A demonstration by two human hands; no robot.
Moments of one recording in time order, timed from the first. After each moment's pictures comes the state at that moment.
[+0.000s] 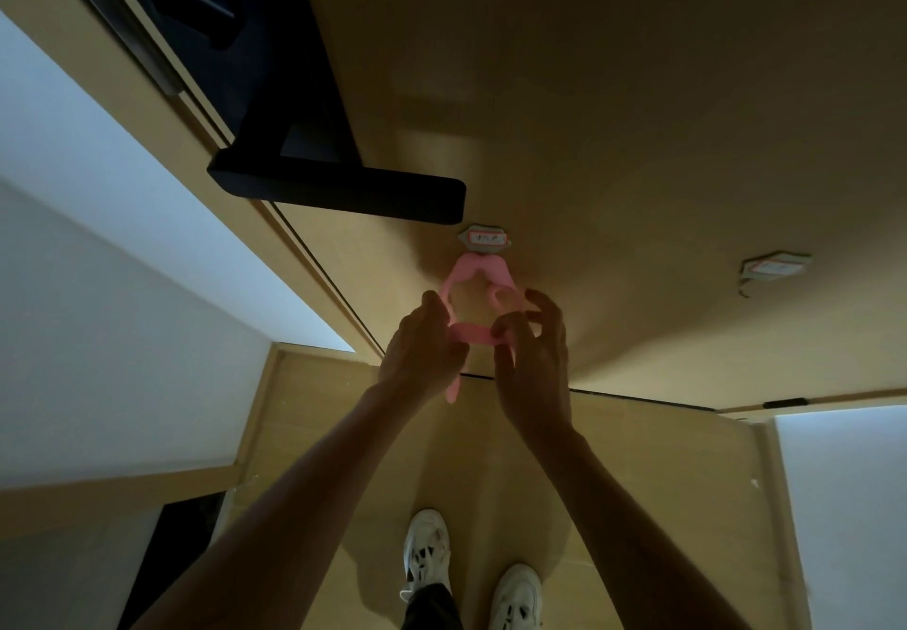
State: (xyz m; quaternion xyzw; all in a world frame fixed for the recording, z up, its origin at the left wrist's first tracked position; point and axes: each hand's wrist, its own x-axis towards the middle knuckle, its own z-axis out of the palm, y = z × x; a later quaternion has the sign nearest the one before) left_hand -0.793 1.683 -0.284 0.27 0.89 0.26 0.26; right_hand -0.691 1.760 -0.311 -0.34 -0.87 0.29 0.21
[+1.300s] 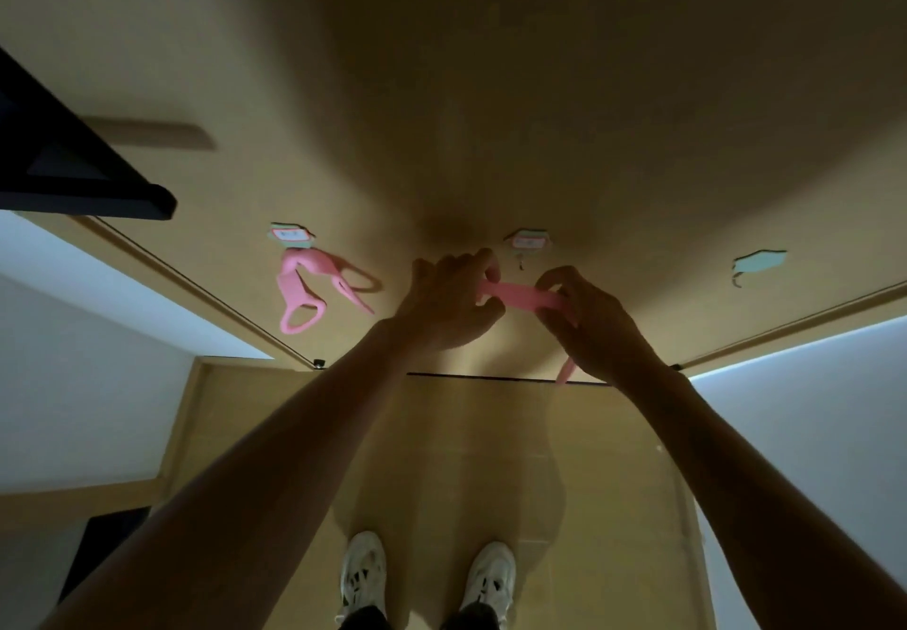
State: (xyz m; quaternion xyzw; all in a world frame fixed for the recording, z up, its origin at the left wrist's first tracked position) left_hand -0.665 1.840 -0.212 0.49 0.82 0.20 0.22; right_hand -0.512 1.958 -0.229 -0.24 -0.92 0.31 0.09
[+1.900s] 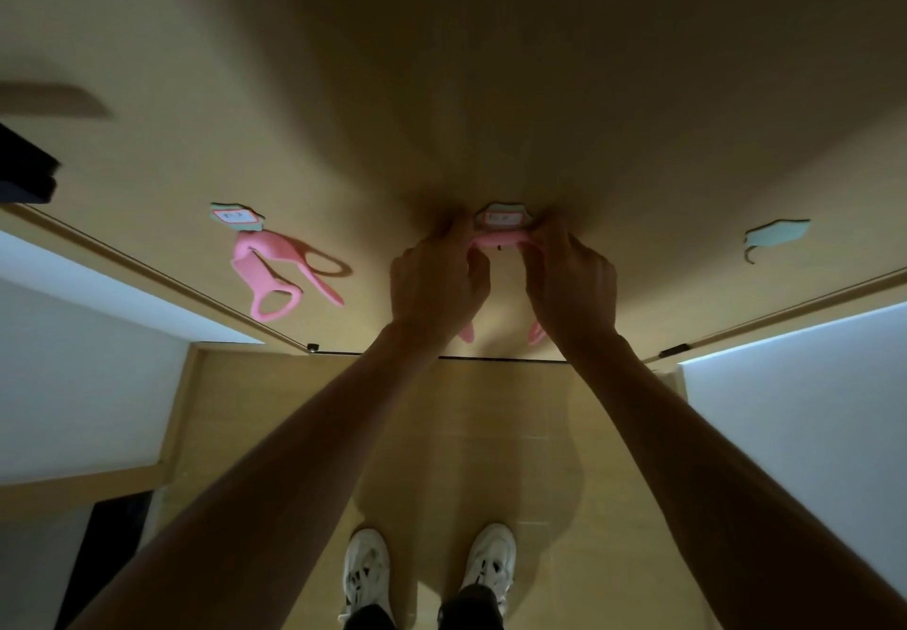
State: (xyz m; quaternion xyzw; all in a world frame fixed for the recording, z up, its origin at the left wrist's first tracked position) left_hand -0.638 1.868 -0.236 0.41 0.87 0.28 0.01; right_hand -0.542 1.969 -0.260 -0.31 -0.90 0.14 0.27
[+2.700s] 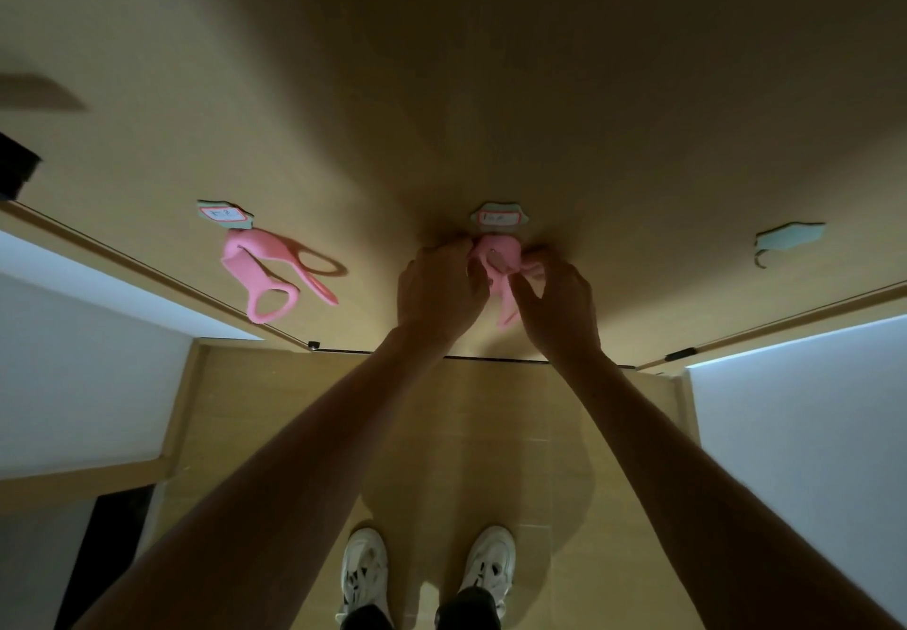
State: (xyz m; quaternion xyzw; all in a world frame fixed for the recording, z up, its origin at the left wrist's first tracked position) left_hand -0.635 1.881 -0.250 0.34 0.90 0.25 0.11; right_hand -0.537 1.968 -0.296 -0.40 -0.83 0.36 0.15
